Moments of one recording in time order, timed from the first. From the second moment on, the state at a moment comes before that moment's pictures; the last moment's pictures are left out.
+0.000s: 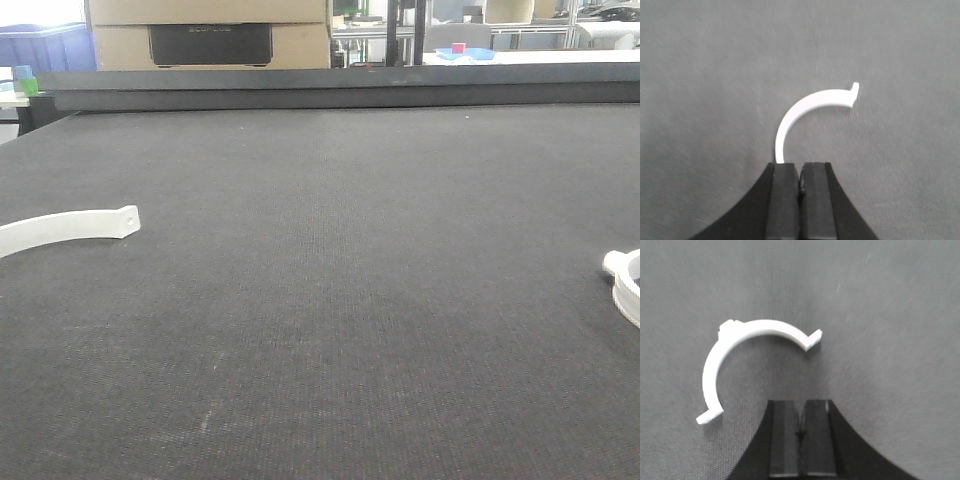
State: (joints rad) left arm 0.01 0.99 -0.92 -0.08 0.81 0.03; right arm -0.07 0.99 -0.82 0.00 0.93 0.06
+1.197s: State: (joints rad) left arm 0.01 1.18 -0.92 -0.24 0.84 0.03; right arm 0.27 1.46 -0.98 -0.04 0.95 0.43
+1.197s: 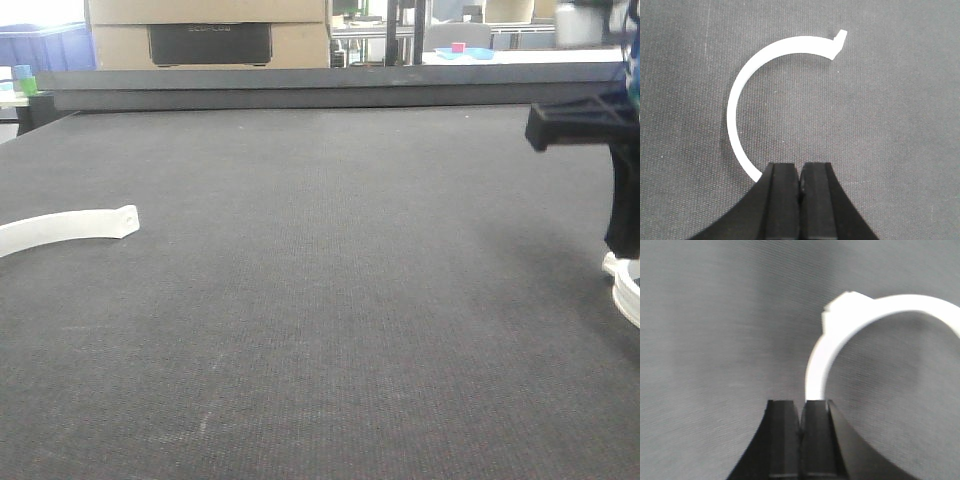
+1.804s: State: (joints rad) left arm 0.01 1.18 -0.92 -0.24 0.85 0.03; right arm 0.24 1.47 -0.98 -0.02 0.86 0.47
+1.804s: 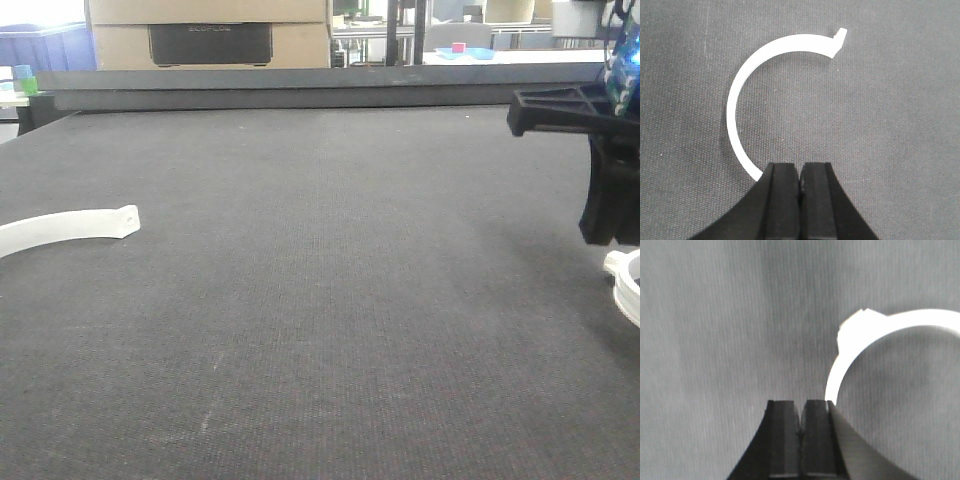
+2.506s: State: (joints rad) left arm 0.01 1.18 -0.92 -0.24 0.85 0.03; right arm 0.17 1.62 -0.99 -0.02 0.86 0.47
